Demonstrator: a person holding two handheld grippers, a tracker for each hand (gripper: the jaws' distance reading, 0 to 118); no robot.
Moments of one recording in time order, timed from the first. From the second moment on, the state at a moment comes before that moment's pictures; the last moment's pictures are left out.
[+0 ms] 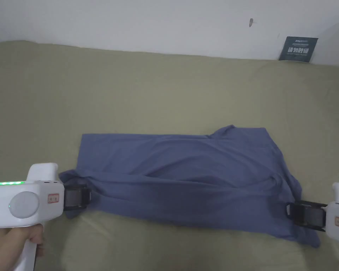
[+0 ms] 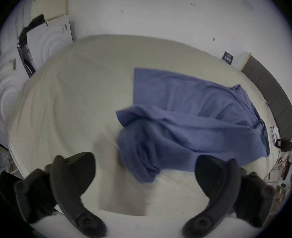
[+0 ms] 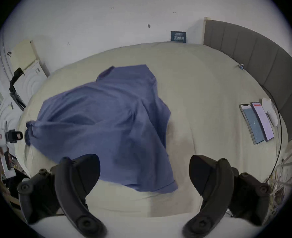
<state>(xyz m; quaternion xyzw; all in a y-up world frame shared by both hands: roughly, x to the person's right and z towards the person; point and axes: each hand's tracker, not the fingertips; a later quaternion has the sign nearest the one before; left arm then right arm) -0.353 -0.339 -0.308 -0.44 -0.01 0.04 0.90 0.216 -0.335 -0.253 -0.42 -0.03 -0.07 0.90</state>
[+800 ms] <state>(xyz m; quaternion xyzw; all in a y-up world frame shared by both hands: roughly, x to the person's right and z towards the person) -0.341 -0.341 -0.519 -0.46 0.03 -0.01 0.89 0.191 -0.332 -0.428 -0.40 -0.02 -0.03 0.92</state>
